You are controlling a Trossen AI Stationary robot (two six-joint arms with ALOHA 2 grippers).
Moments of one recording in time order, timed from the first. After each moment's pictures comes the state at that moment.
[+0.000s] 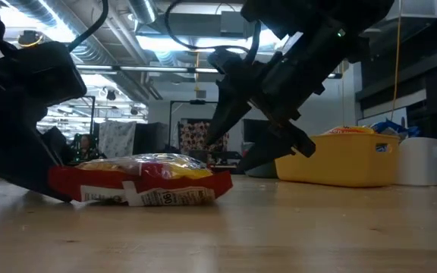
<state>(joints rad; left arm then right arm) -0.65 1.76 0.43 0.70 -0.40 -0.83 0.22 1.90 1.05 0.03 0.26 1.09</state>
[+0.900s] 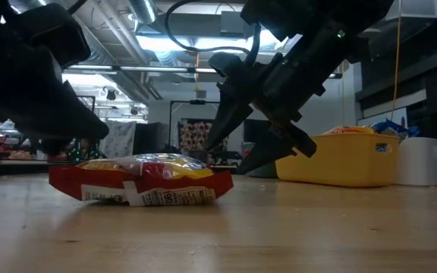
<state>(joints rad) -0.67 1.68 0.43 0.80 -0.57 -0.73 0.22 1.90 1.05 0.00 0.27 1.09</state>
